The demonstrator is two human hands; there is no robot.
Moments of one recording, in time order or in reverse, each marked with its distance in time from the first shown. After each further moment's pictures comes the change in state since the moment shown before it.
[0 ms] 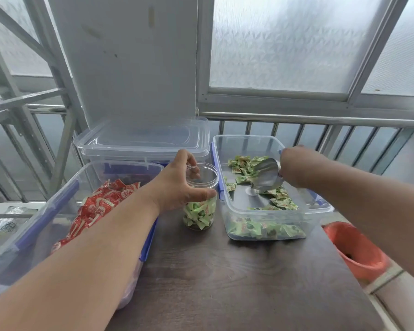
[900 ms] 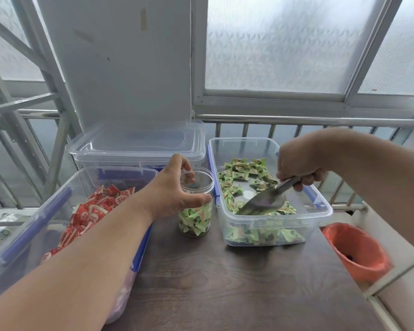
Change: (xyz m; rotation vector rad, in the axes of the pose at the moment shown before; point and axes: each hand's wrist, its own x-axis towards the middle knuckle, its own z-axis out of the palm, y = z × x) left_hand 0.000 0.003 0.000 0.045 0.010 -0.004; right_hand 0.005 0.012 -0.046 0.272 -0.516 0.079
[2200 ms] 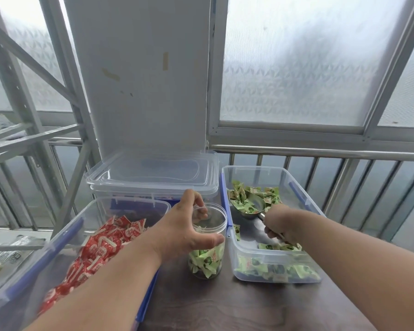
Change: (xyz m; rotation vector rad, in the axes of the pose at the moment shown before) left_hand 0.000 -0.002 -0.002 -0.009 -0.004 -0.017; right_hand 0.103 -0.035 0.079 0.595 0.089 0.012
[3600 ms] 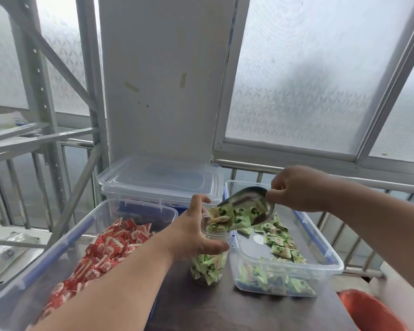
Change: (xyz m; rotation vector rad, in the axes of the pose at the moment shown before) left_hand -0.001 0.000 0.000 -0.080 -0.019 0.054; right_hand -0.124 -0.063 -0.097 -0.706 0.419 -0.639
